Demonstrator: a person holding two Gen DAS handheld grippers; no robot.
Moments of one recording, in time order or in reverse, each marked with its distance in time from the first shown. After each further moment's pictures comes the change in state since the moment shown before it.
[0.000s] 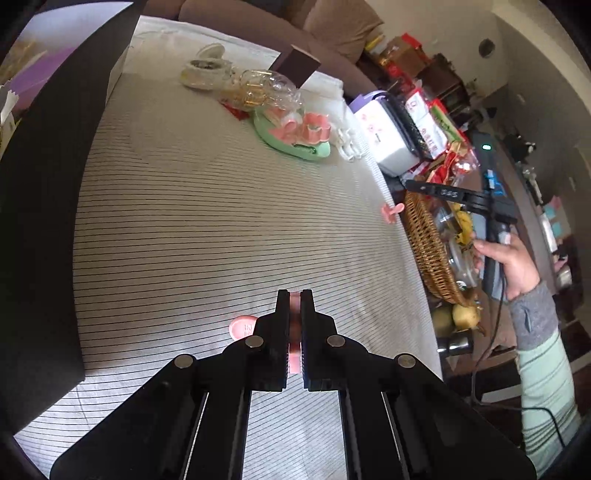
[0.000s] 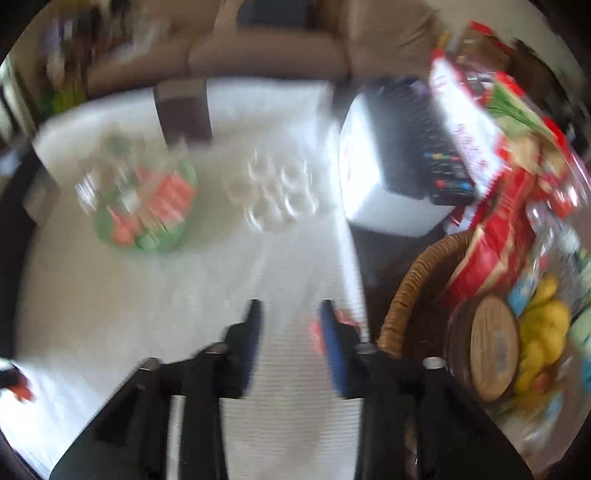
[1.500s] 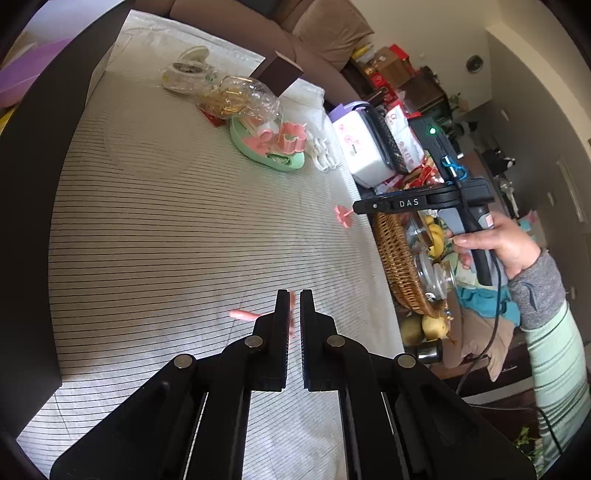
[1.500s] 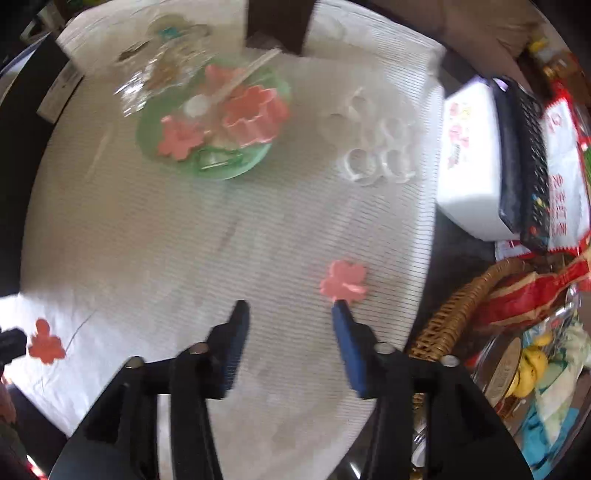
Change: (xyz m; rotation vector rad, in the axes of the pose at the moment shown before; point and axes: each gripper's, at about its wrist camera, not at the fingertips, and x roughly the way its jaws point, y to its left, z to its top) left arm -0.002 -0.007 0.010 -0.032 -0.016 -0.083; right arm -0.039 0.033 0.042 -0.139 0.250 0.041
